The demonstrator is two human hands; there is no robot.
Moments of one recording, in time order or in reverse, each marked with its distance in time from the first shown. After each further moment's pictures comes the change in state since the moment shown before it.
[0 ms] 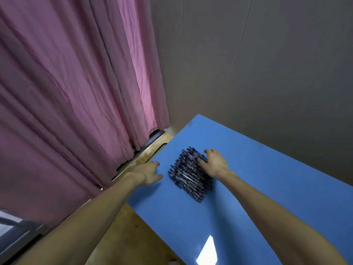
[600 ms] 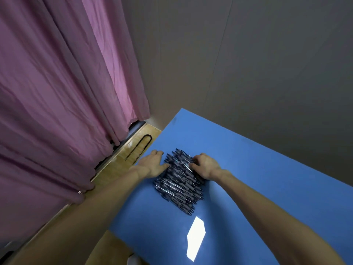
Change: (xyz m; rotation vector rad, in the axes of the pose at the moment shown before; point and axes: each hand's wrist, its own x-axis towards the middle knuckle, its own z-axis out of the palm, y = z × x) left_hand 0.112 0.048 -0.017 -0.050 -0.011 0.168; right_hand 0.061 0.033 0.015 -0.014 -0.230 0.060
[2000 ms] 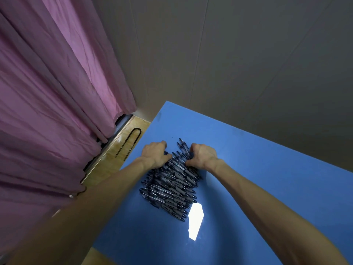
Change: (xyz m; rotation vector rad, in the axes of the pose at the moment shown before) left_hand 0.086 0.044 -0.002 0.107 0.070 0.050; right_hand 0.028 0.018 -0.026 -0.122 0.044 0.137
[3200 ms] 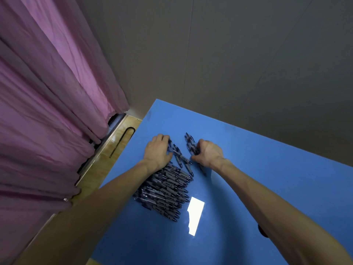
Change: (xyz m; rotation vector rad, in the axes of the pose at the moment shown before) left_hand 0.003 0.041 0.010 -0.026 0.152 0.099; right_hand -0.002 0.050 0.003 0.132 0.069 0.119
